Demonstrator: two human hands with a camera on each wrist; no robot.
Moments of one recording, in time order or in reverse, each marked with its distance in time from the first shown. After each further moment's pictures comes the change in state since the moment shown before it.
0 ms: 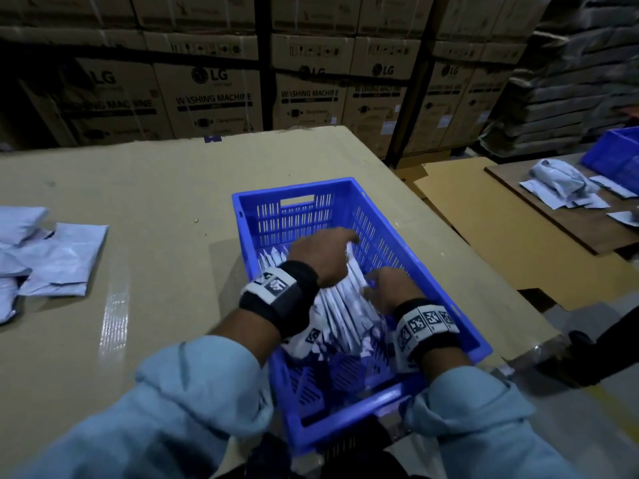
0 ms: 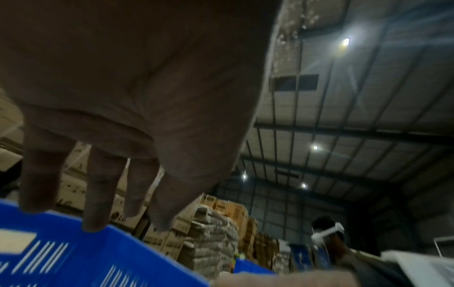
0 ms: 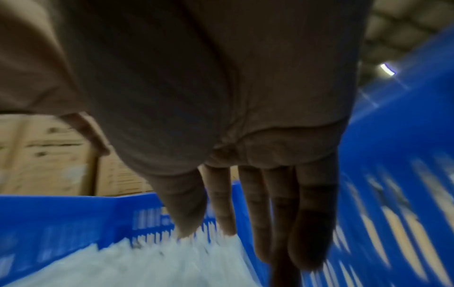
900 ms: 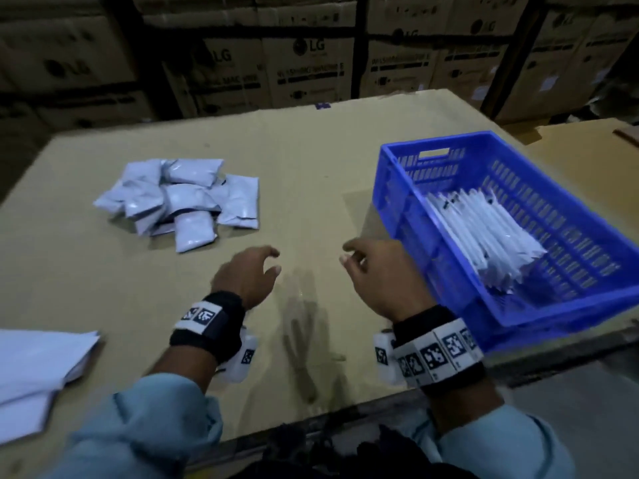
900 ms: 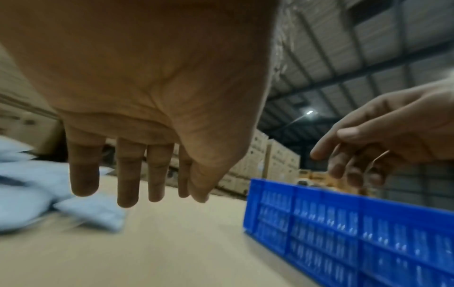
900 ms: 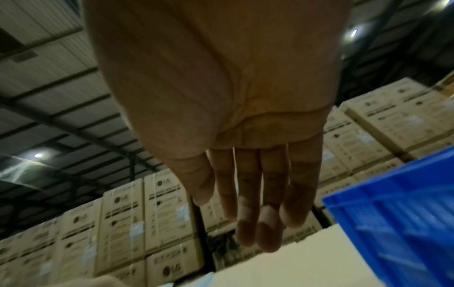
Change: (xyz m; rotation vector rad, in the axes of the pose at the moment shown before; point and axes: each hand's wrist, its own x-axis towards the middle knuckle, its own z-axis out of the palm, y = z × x) left_hand -0.319 -0.331 -0.034 -0.011 0.099 -0.457; right_hand -0.203 -0.314 0.078 0.374 0.249 -0.399
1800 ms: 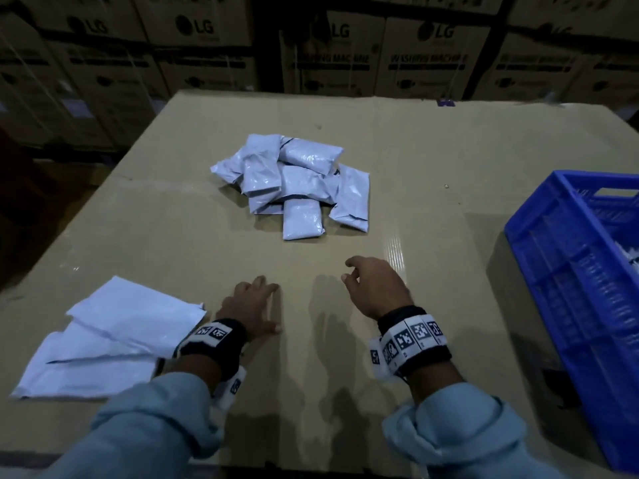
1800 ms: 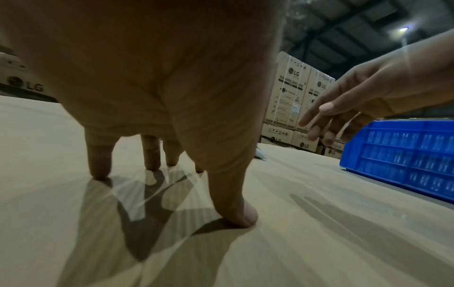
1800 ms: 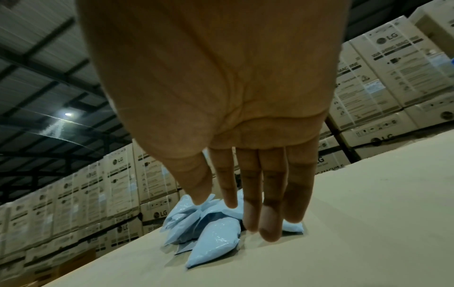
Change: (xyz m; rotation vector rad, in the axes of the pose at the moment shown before) left_hand -0.027 -0.265 0.019 0.126 -0.318 -0.254; right_hand 0.103 -0.108 0.228 -0.098 -0.388 -0.056
